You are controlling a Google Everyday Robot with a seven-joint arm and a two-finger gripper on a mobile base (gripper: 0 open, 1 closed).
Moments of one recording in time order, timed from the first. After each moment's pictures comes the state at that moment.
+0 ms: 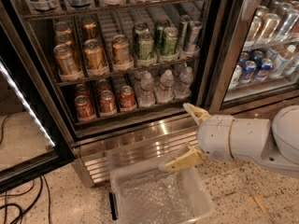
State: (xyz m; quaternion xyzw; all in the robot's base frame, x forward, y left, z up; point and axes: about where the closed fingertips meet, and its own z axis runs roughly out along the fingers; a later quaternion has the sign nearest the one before) arm 0.443 -0.069 0.814 -0.50 0.70 0.20 0.47
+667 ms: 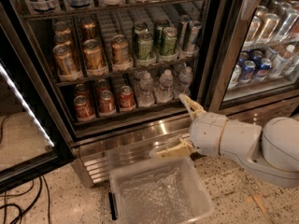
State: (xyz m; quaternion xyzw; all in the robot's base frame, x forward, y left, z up) arm 0.472 -0.056 0.821 -0.46 0.66 0.20 0.56
